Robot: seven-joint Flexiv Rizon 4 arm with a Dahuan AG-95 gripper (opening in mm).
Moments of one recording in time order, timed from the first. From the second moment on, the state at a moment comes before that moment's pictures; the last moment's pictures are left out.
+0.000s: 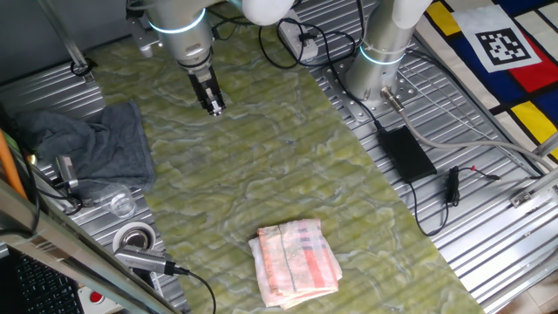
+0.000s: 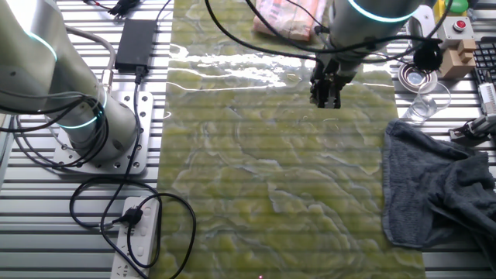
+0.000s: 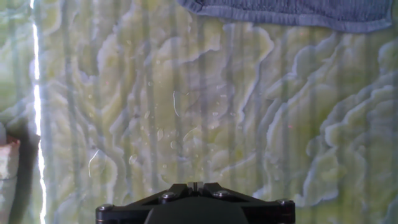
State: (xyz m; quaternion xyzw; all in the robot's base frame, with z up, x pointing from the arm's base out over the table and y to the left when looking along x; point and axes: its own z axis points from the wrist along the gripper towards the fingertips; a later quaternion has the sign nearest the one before) arm 0.500 -0.001 0.170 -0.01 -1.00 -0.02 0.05
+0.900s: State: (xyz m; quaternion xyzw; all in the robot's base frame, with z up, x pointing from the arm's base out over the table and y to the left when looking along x) arm 0.501 0.000 0.170 0.05 -1.00 -0.01 0.08
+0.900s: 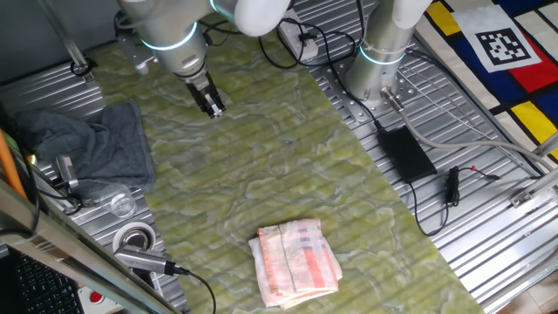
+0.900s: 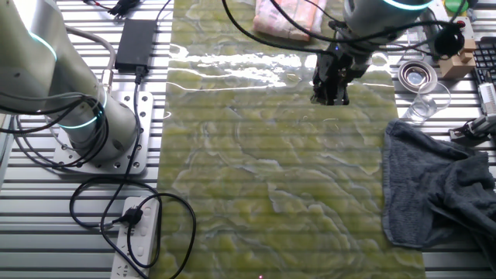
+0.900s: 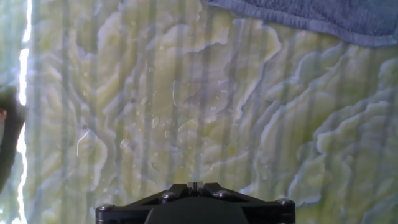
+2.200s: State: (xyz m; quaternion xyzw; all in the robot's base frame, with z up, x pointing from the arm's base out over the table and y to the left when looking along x) arm 0.493 0.163 0.143 0.01 -1.00 -0.01 0.05
